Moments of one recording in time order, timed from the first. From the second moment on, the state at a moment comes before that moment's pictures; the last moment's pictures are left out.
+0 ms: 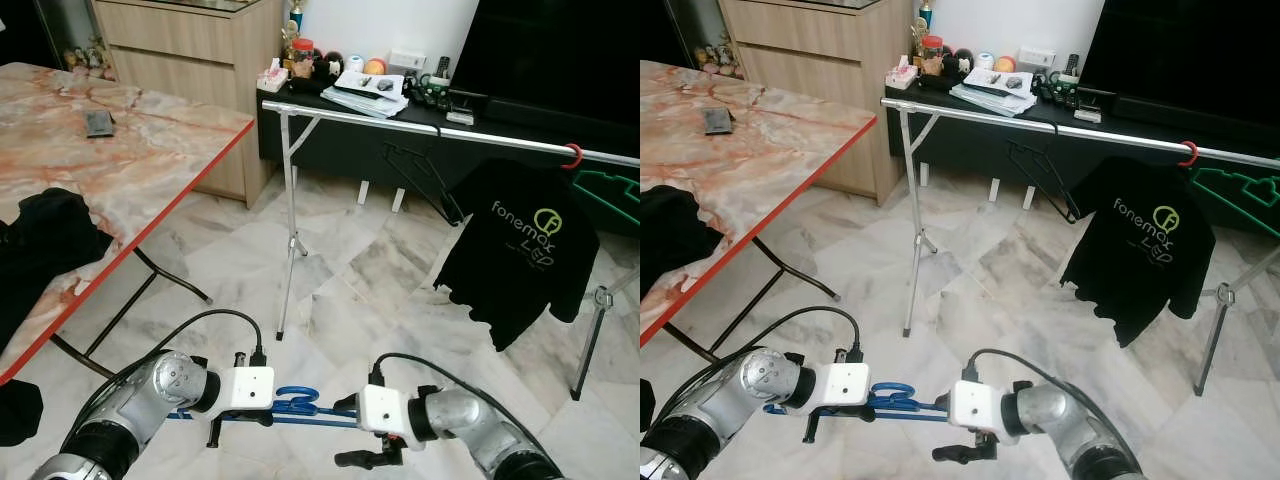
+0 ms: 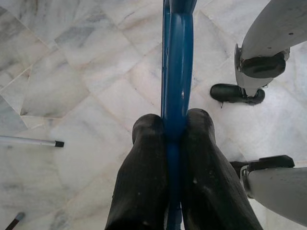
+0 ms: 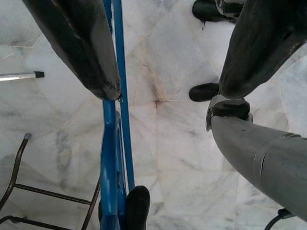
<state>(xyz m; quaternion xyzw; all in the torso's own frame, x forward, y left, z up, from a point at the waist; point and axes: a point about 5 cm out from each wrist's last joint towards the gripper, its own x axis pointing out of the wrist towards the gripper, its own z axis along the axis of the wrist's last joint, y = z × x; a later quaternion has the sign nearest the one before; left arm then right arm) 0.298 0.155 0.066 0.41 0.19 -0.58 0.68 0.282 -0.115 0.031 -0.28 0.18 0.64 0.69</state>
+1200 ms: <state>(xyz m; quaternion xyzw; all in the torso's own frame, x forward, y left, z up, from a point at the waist) 0.311 0.142 0.080 0.42 0.18 -0.57 0.68 0.307 -0.111 0.040 -0.34 0.13 0.54 0.76</state>
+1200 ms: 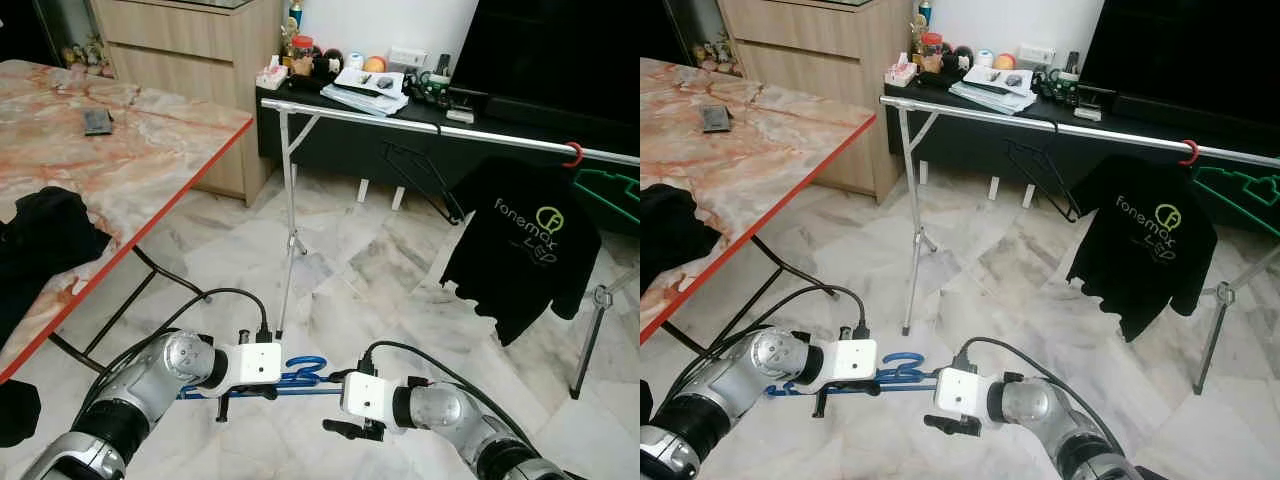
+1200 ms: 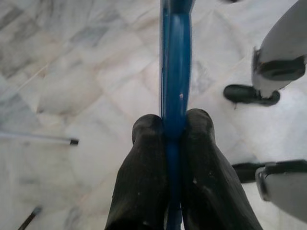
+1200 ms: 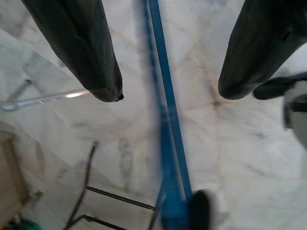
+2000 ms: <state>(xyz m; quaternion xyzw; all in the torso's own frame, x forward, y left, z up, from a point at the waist) 0.315 0.136 0.088 0.43 0.16 -0.57 0.68 0.302 -0.104 0.037 -0.29 0.15 0.57 0.76</state>
